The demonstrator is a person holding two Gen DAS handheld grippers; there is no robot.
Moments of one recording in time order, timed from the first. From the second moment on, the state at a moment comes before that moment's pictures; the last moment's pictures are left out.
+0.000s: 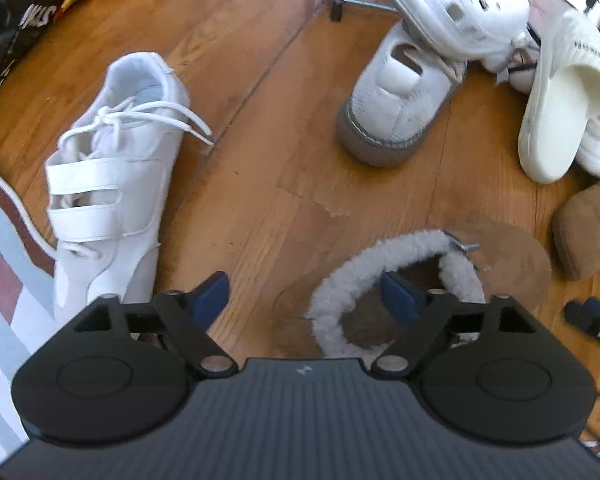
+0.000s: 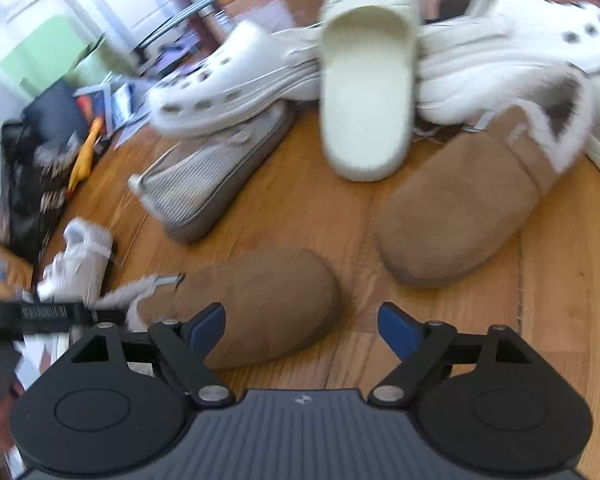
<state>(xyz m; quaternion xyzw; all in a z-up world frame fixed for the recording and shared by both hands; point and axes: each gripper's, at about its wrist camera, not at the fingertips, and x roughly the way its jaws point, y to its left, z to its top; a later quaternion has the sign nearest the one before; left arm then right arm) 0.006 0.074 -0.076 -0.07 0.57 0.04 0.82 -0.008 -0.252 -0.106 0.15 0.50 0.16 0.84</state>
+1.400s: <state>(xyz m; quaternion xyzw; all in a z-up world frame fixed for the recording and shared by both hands) -0.006 0.108 -0.074 -0.15 0.56 0.02 0.81 0.032 -0.148 -0.095 -0.04 0.49 0.23 0.84</state>
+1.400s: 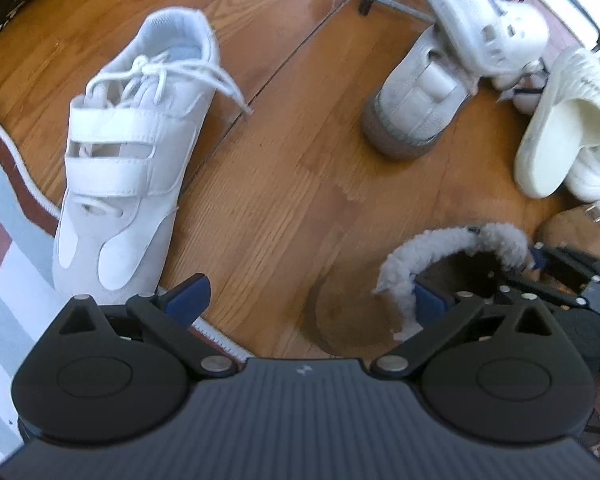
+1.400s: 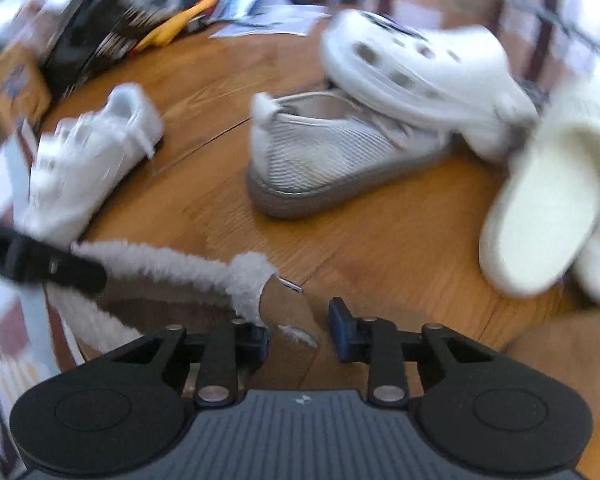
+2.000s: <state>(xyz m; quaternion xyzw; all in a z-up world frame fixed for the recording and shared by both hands) -0.022 0.078 -0.008 -0.17 0.45 -0.06 0.87 0.002 -0.247 -0.084 0.23 0.53 0.13 0.80</state>
